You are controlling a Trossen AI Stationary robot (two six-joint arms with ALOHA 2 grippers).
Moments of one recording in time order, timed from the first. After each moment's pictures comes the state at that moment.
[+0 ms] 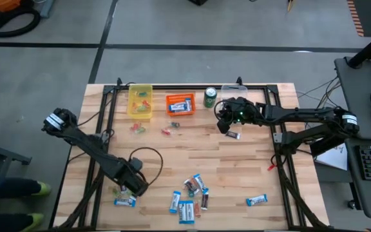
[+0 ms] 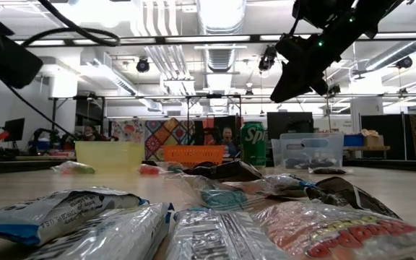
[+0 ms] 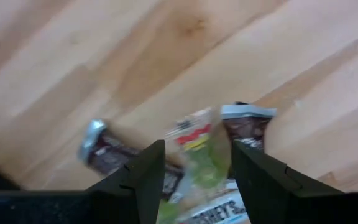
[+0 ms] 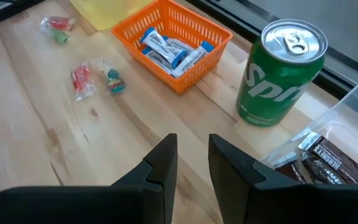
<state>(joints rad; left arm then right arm) -0.65 1.51 0.89 -0.88 0.07 -1.61 -0.26 1.20 0.75 -0.23 0.21 0.34</state>
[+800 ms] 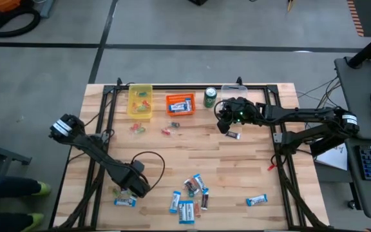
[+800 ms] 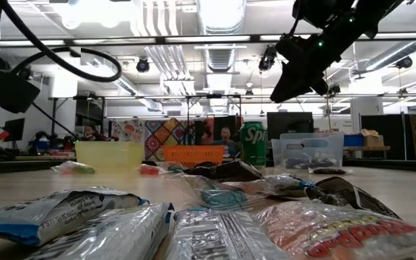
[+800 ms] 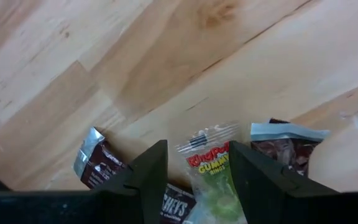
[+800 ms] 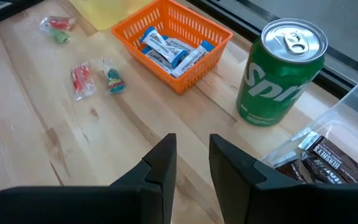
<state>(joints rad) -0.66 1.64 0.89 -0.86 0.10 -1.62 -0.26 1.20 0.75 -0.23 0.21 0.34</state>
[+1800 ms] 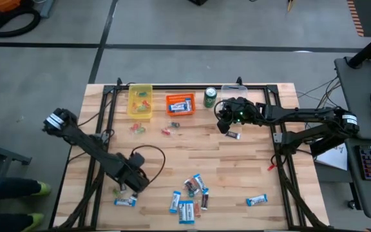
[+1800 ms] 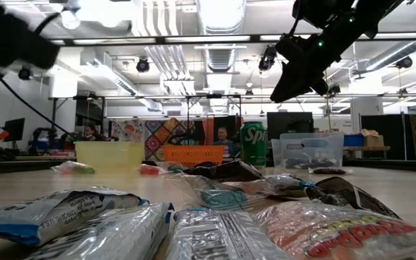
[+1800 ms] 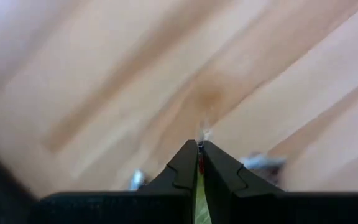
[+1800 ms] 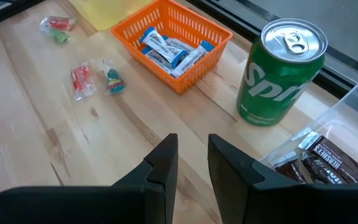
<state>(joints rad) -0.62 1.50 0.96 -1.03 -0.14 -1.47 -0.26 1.20 0.75 -0.23 0.21 0.34</state>
